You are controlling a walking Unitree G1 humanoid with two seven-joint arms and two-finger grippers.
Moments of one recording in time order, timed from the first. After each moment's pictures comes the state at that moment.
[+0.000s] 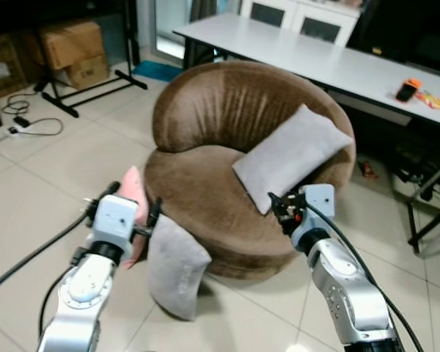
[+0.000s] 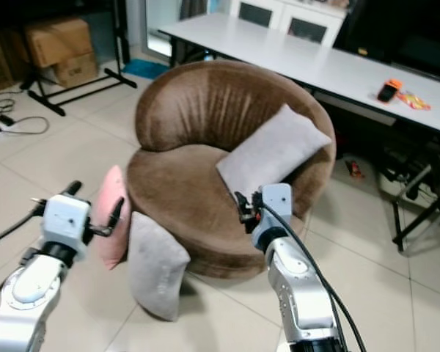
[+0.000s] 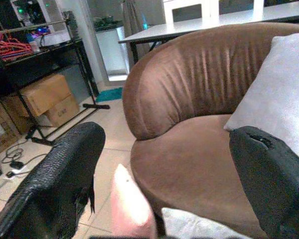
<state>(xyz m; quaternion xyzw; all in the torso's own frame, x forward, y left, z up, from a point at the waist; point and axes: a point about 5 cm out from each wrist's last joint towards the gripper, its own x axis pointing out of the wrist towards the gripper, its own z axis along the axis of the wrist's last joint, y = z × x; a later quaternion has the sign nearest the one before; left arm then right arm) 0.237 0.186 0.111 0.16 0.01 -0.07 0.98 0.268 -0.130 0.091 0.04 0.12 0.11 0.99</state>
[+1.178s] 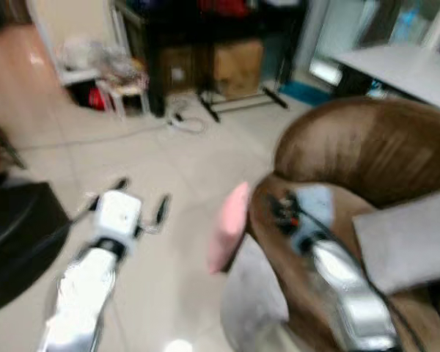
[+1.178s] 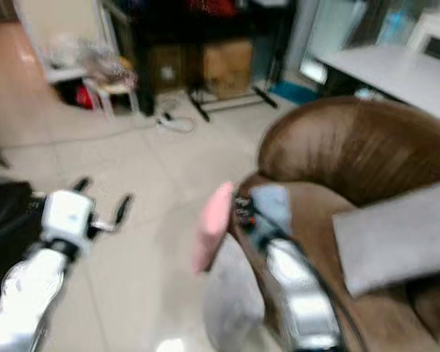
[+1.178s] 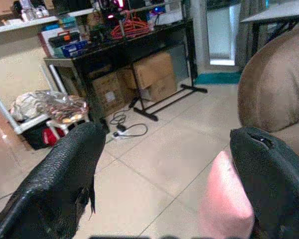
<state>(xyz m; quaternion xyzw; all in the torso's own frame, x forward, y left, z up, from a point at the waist) 0.241 0.180 0.113 0.14 0.00 -0.11 0.98 0.261 -0.134 0.086 0.01 0.11 0.10 0.99</state>
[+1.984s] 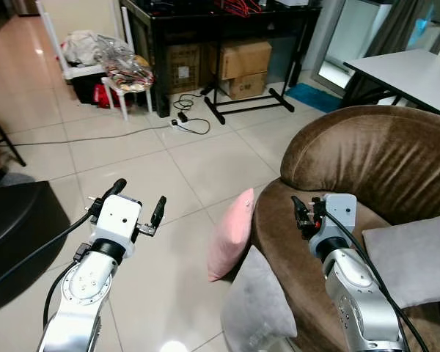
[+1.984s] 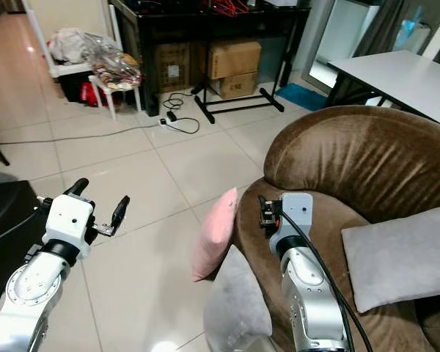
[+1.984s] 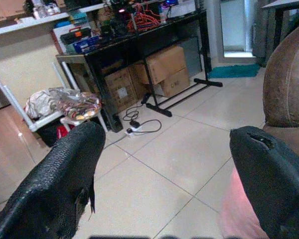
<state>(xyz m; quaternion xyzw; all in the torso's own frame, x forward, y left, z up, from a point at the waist) 0.243 0.188 0.106 0.17 0.00 -0.09 0.98 0.259 -0.156 0.080 0.03 0.10 0.03 0.99</state>
